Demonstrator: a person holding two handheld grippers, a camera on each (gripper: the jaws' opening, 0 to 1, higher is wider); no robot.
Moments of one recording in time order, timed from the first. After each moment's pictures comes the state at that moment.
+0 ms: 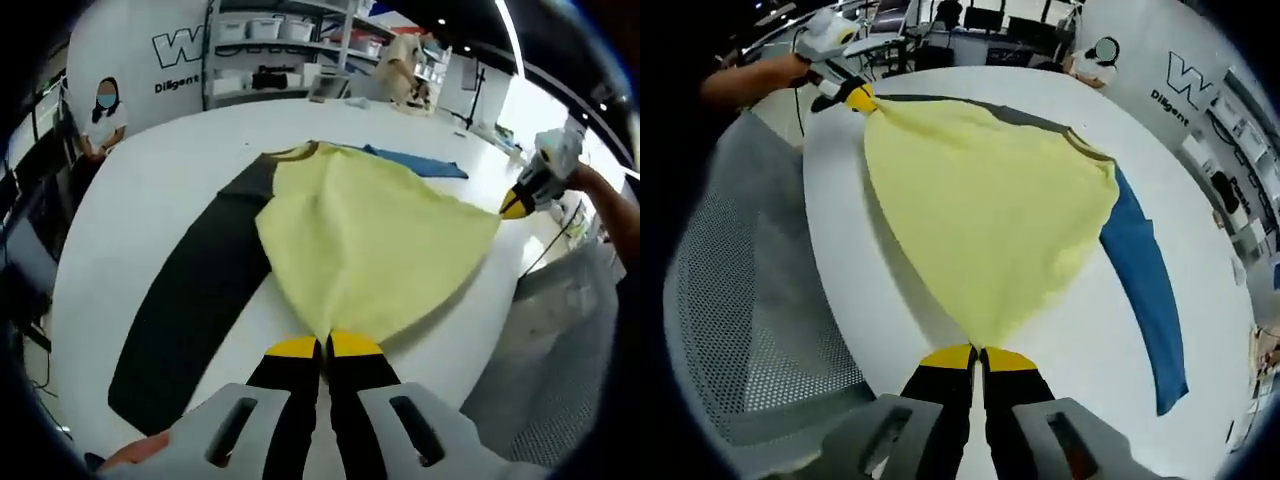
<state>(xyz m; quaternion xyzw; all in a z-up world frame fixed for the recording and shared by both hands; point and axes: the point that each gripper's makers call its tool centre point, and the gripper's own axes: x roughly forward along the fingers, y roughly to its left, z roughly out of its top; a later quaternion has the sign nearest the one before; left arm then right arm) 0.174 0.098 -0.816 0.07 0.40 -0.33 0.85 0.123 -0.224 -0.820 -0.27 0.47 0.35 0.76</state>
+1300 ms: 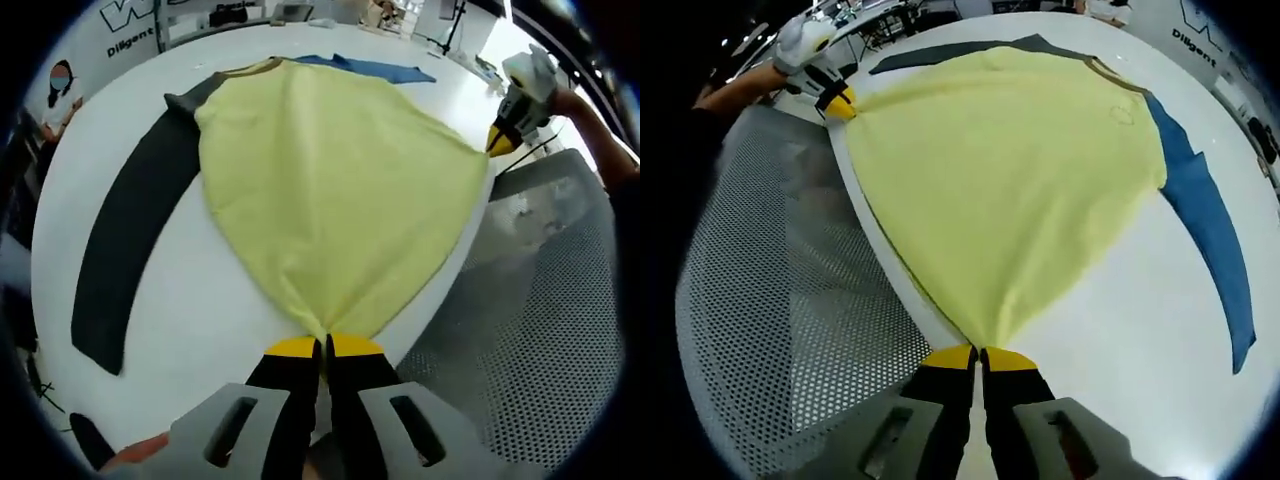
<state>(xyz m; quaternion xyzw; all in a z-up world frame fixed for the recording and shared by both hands) 0.096 0.127 -0.867 0.13 0.52 -0.35 0.77 0.059 -0.206 -0.857 -0.22 0.58 0.38 0.69</state>
